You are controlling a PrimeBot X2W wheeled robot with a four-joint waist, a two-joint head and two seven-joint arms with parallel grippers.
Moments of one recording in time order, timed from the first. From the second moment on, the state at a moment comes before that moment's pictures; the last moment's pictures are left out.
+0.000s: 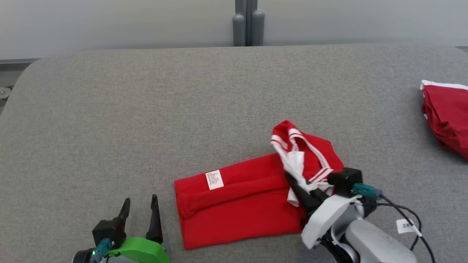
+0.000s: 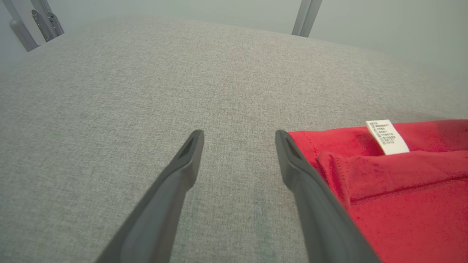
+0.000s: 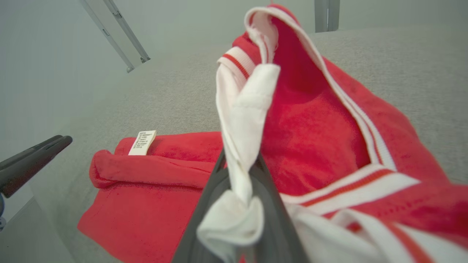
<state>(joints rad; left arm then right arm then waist) -0.07 0.05 -0.13 0.45 -0.29 0.02 -0.26 -0.36 -0.25 0.62 0.53 0.66 0.13 -0.26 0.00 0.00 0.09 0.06</state>
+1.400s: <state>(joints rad) -0.06 0.05 -0.16 0.45 -0.32 0.03 -0.26 -0.29 -0.22 0.65 0.37 0.68 0.13 -0.26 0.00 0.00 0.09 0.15</state>
